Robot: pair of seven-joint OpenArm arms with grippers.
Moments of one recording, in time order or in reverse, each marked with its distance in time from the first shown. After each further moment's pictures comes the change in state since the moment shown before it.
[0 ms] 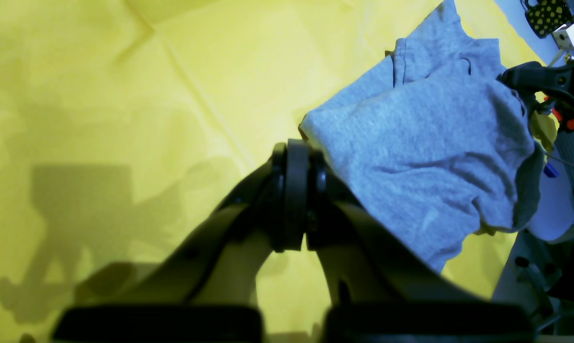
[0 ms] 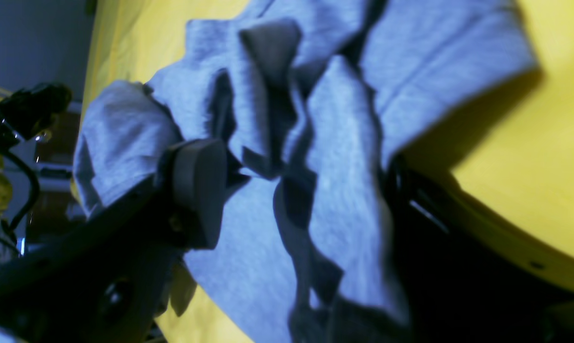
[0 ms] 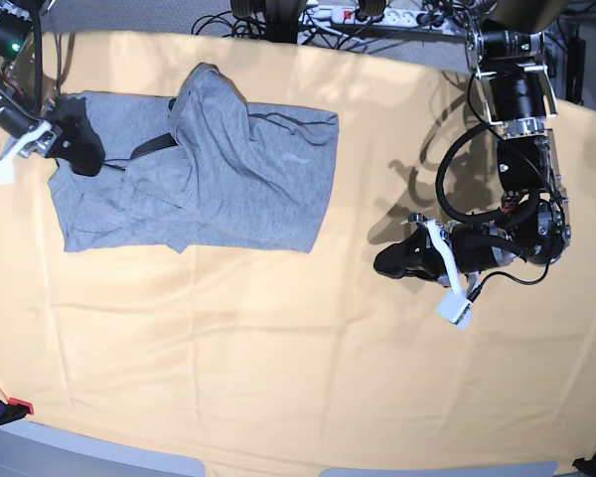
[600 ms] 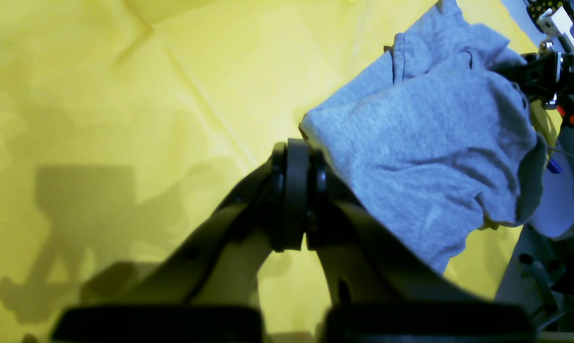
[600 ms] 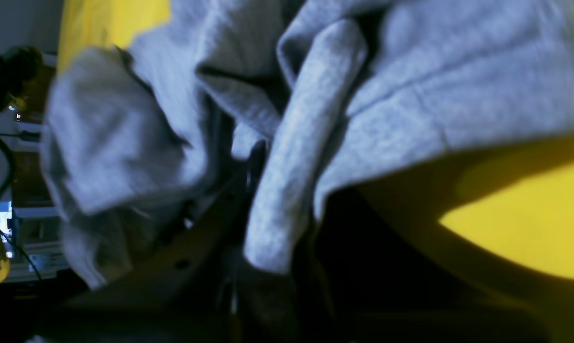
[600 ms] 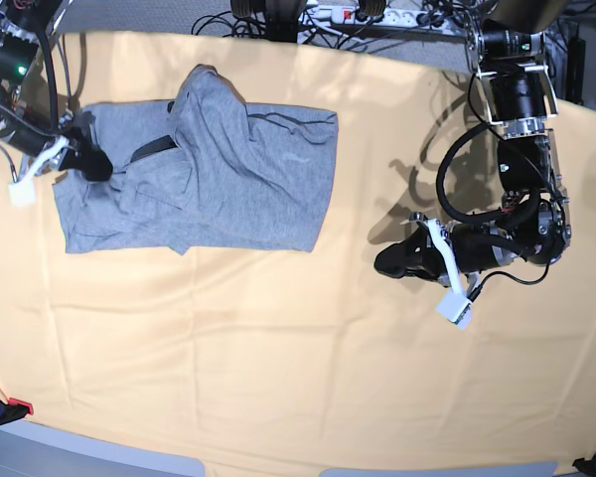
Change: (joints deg) left arm 0.0 -0.1 0.0 0.0 0.0 -0.9 -0.1; right arm 7.0 -0.3 -1.6 -0.2 -3.2 -0.3 -2.1
